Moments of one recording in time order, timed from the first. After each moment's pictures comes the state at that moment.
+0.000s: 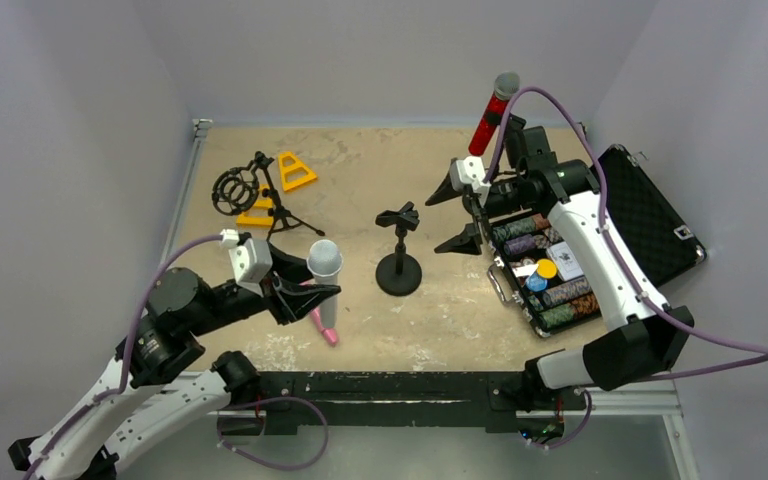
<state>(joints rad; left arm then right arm) -0.82 0.48 0.86 -0.29 0.35 -0.16 0.30 1.39 1.49 -1.09 -1.17 -1.11</state>
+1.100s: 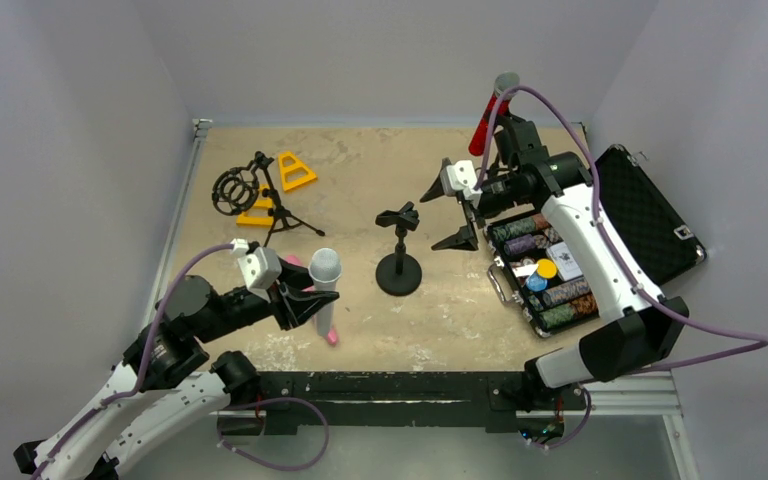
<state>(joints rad) -0.82 0.40 0.74 -0.34 0.29 -0.14 0.33 1.44 1.54 -1.14 -1.11 -1.24</state>
